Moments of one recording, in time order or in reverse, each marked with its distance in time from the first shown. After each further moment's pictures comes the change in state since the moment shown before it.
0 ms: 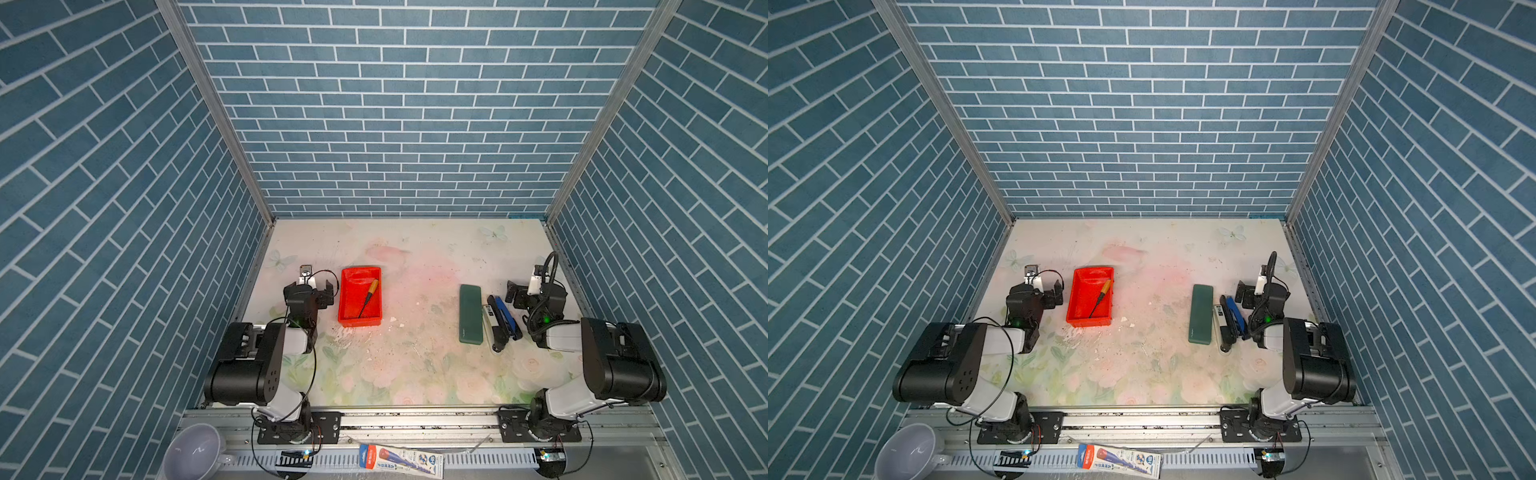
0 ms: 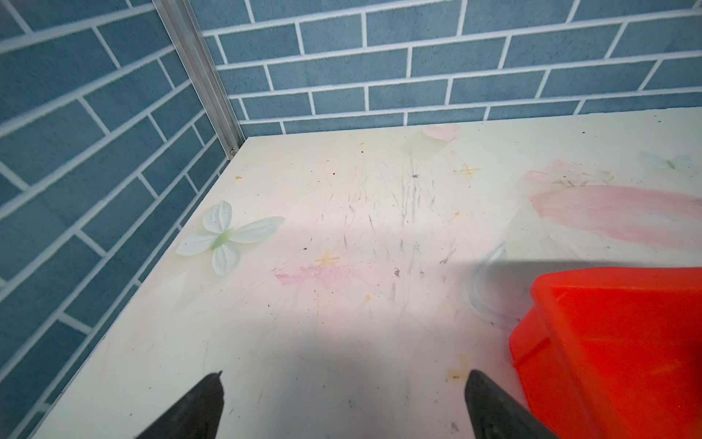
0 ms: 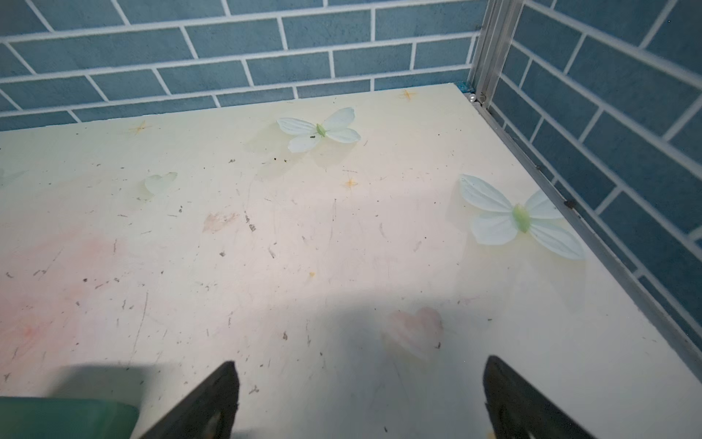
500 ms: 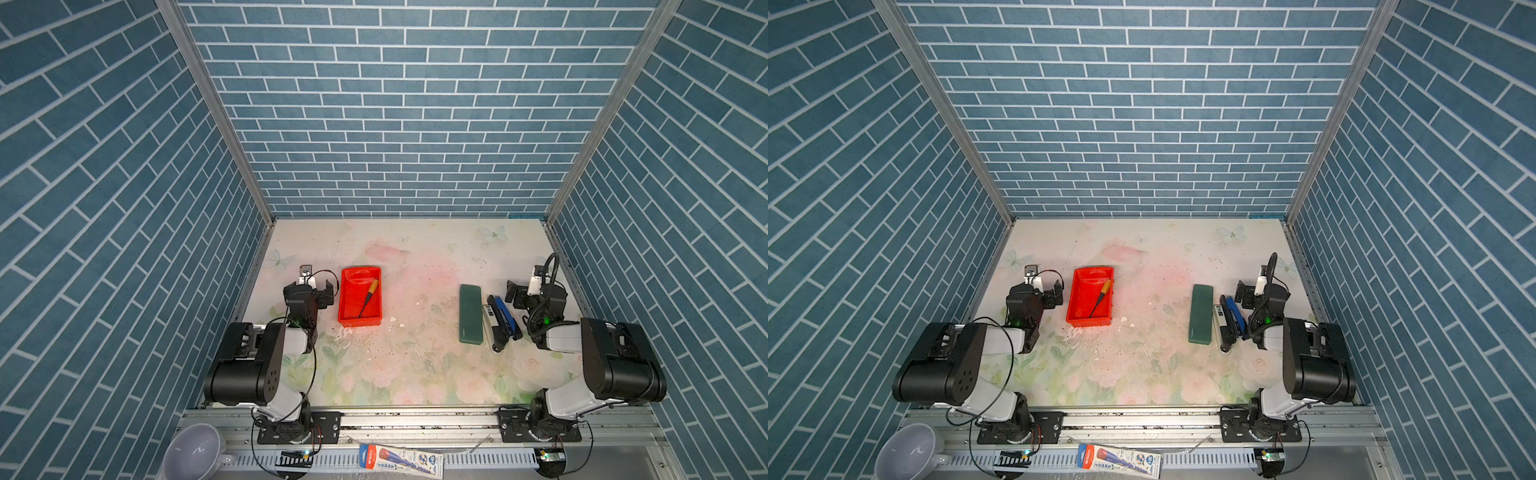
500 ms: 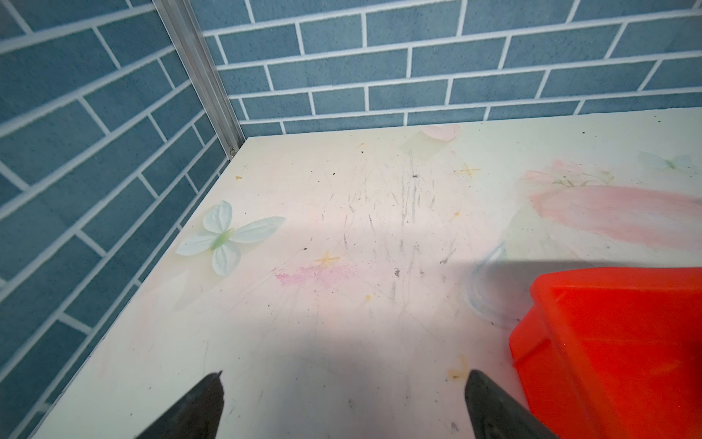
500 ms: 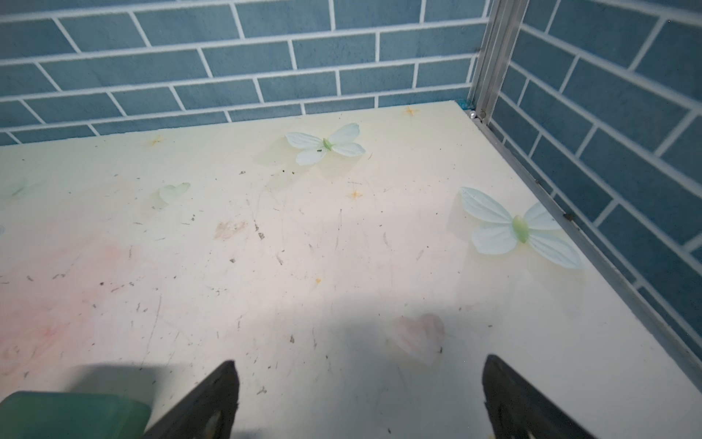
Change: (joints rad) left arm 0.000 0.000 0.000 0.000 0.000 0.000; right arm 0.000 0.000 -0.092 0.168 0.000 0.000
